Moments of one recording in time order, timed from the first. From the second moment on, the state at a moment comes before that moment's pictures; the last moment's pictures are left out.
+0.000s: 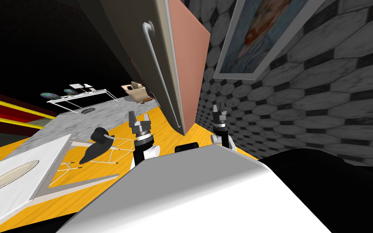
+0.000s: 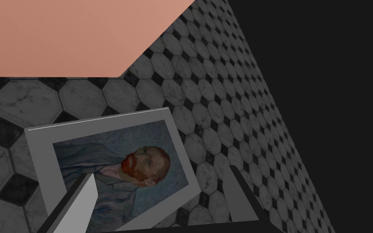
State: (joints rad) left arm 0.50 0.03 -0.06 -2.27 0.02 -0.48 0.01; right arm 0.50 -0.01 -0.07 -2.20 0.11 -0.63 -0.02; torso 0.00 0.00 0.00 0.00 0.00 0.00
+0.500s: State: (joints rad) left arm 0.50 0.03 -0.06 -2.27 0.02 -0.48 0.01; right arm 0.50 -0.01 -0.07 -2.20 0.11 -0.63 -0.02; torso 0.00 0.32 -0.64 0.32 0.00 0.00
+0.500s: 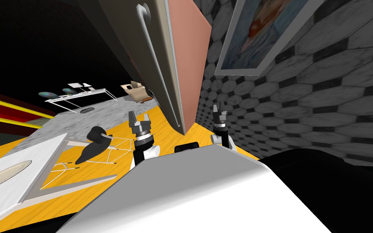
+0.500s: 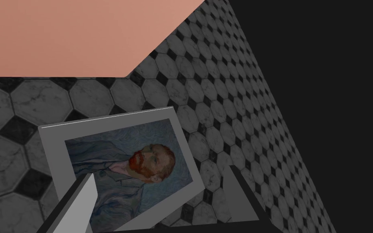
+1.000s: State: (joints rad) left arm 0.50 0.03 -0.06 -2.27 0.02 -0.48 0.01; right arm 0.50 -0.01 -0.07 -2.20 0.11 -0.63 -0.02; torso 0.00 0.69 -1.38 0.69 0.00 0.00
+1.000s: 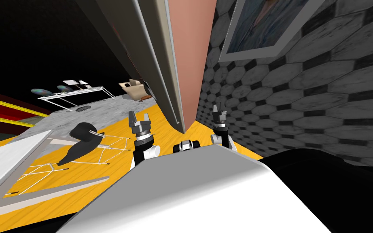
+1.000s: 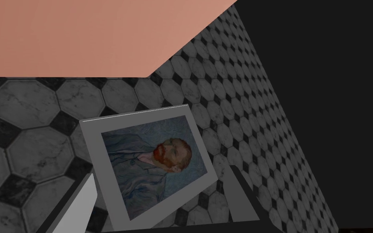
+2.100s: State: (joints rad) left arm 0.46 0.13 -0.02 -2.07 0.15 -0.48 0.10; right arm 0.50 -0.01 -0.07 -2.20 0.11 -0.63 -0.02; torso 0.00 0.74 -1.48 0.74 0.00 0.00
